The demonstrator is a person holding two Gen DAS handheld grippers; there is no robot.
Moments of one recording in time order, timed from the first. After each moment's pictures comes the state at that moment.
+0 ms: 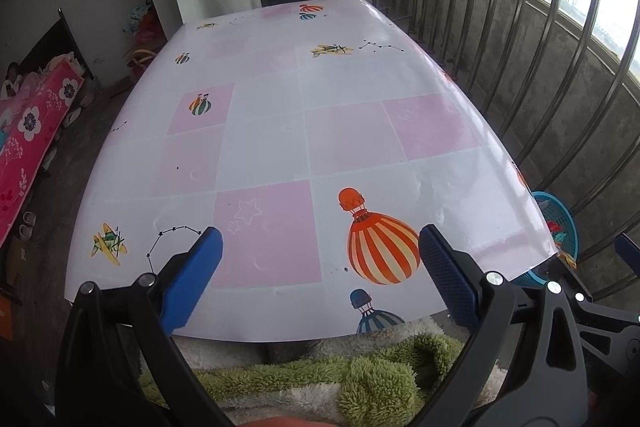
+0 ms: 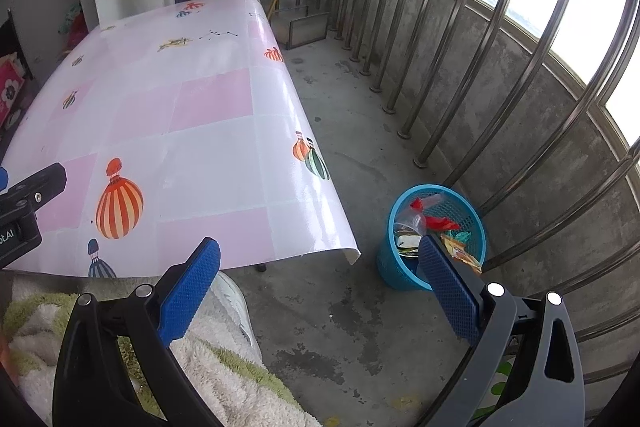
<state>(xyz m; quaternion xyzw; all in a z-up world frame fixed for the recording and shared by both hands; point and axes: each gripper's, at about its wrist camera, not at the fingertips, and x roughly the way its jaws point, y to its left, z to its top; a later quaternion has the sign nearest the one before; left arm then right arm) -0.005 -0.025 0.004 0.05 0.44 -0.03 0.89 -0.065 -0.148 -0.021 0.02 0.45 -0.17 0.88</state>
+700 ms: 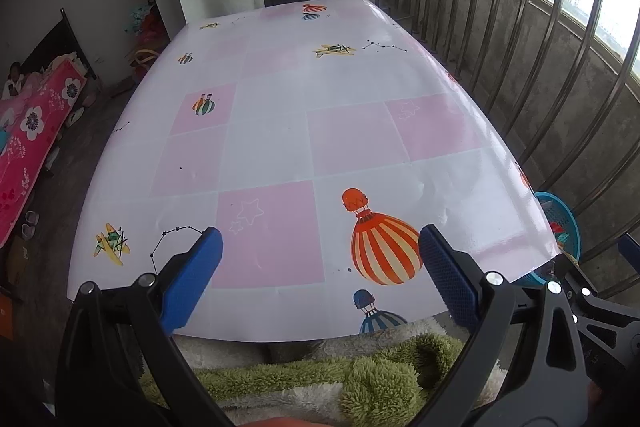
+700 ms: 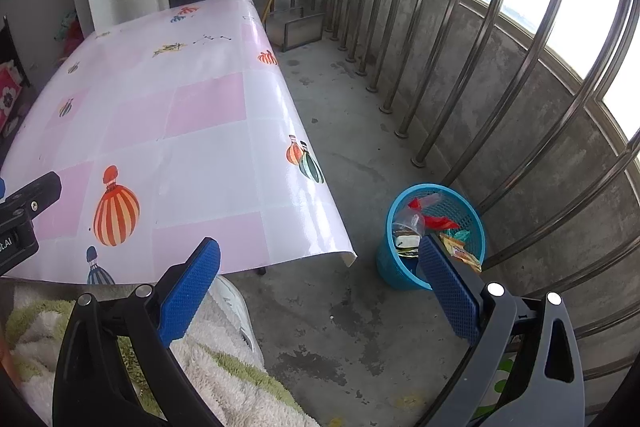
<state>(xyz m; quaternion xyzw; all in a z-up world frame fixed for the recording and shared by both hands) -0.003 -0.023 0.005 0.05 0.44 -0.02 0.89 -0.065 -0.151 -0.021 0.03 0.45 -0.17 0.88</state>
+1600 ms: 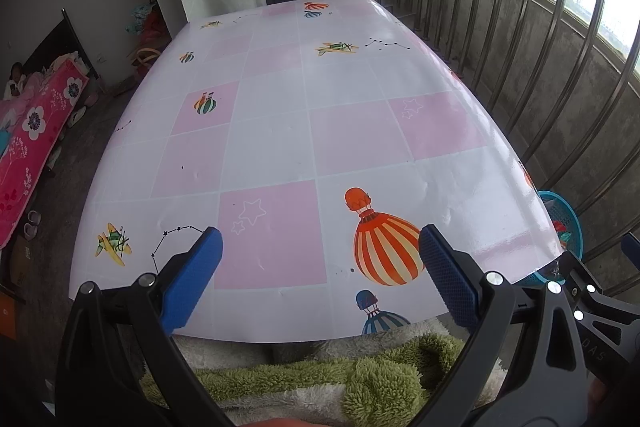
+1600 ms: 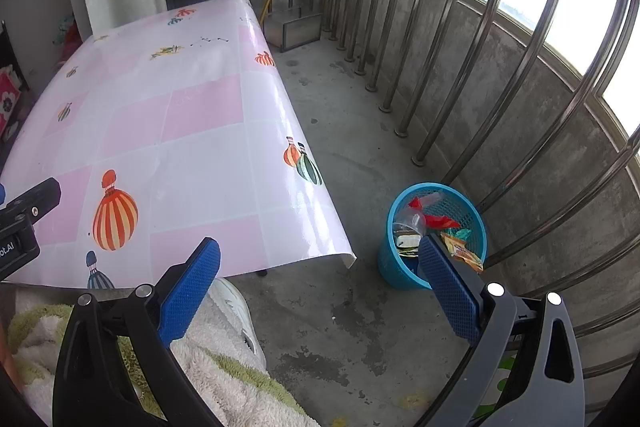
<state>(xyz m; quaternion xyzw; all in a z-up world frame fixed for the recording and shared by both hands) -0.002 -0.023 0.005 0.06 0.45 -0.02 0.89 -0.064 -0.153 -0.022 0.04 0.45 -0.18 0.87</state>
